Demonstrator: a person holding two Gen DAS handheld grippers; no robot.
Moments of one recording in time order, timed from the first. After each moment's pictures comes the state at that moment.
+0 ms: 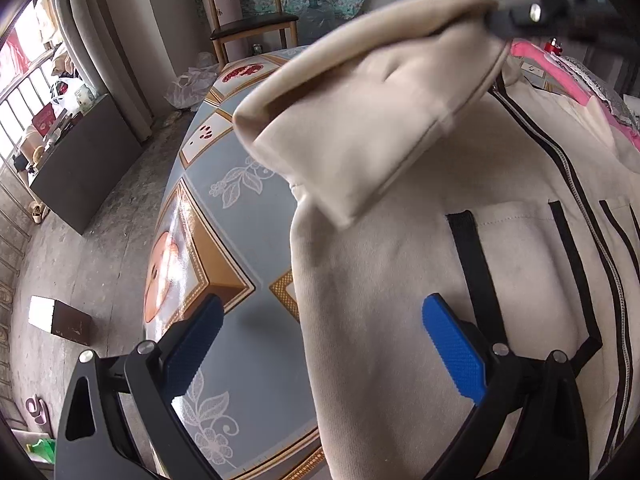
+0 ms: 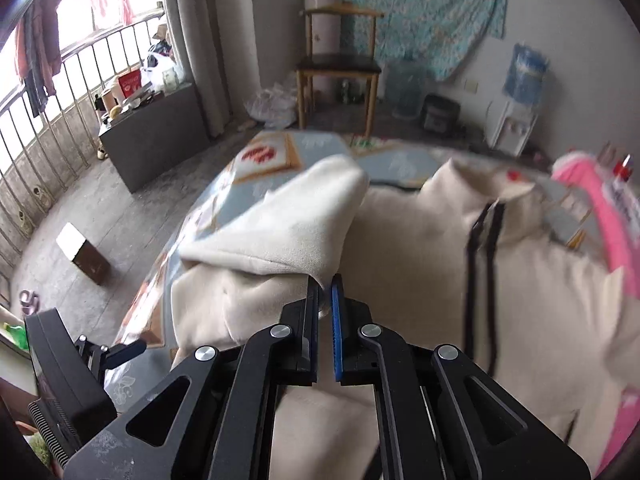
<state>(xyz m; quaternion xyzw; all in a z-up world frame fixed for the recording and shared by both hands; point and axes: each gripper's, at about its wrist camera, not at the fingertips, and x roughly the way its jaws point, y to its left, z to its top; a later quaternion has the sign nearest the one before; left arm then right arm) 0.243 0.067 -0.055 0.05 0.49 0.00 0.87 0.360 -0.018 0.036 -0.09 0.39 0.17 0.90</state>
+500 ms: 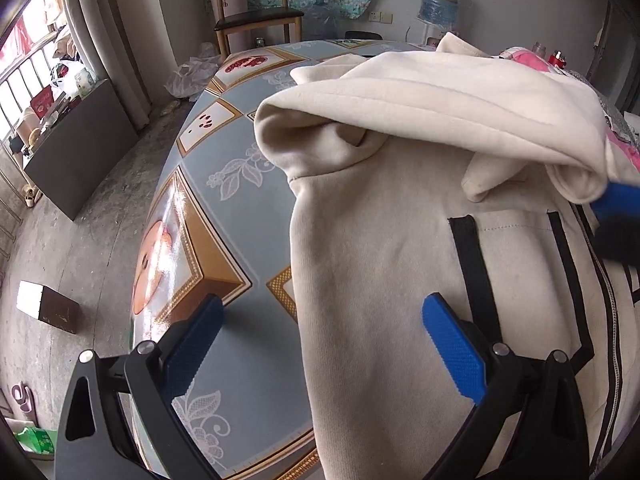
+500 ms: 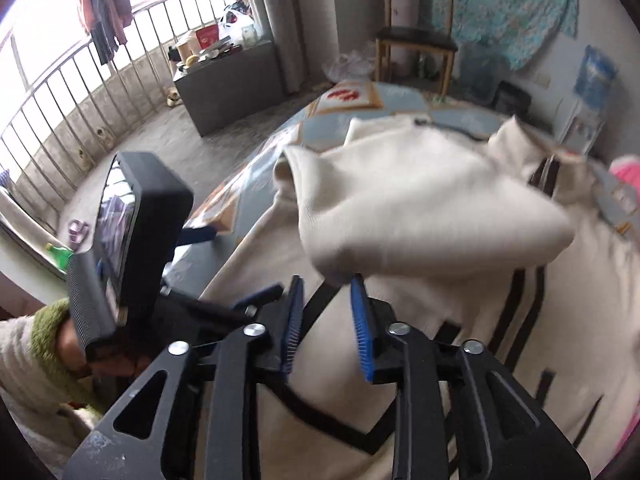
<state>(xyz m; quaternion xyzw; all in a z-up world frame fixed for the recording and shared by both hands) 0.246 0.072 -0.057 0.02 0.49 -0.01 0.87 0.299 -0.050 -0.013 -0.08 0.47 0.32 0.82</state>
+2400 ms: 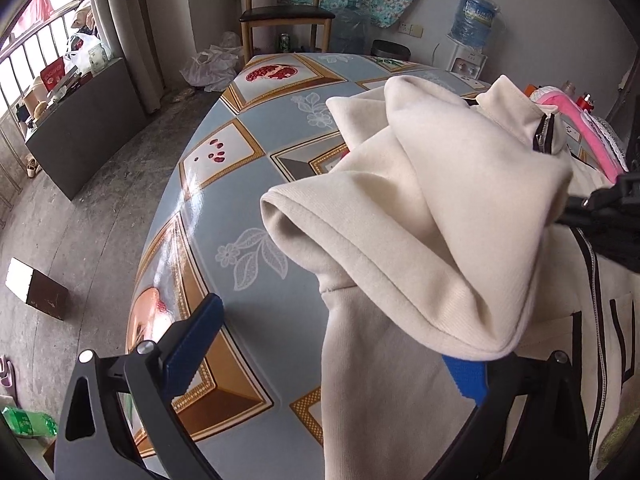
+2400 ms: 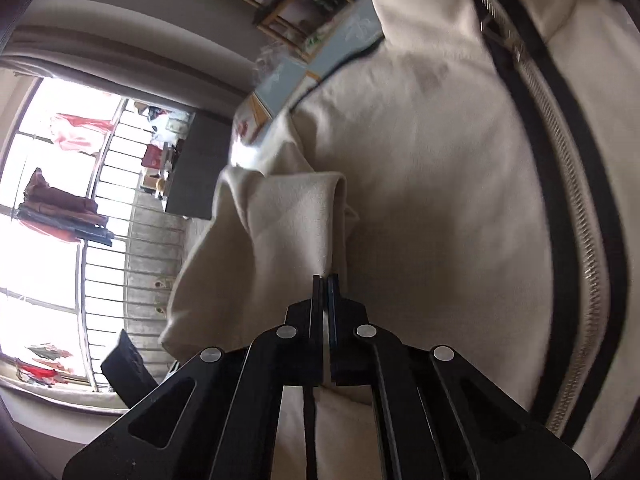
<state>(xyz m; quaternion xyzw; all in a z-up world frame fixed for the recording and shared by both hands) 0.308 0.100 -0.057 -0.04 0.49 0.01 0.87 0.433 -0.118 -0.047 0.26 0.56 0.25 0.74</state>
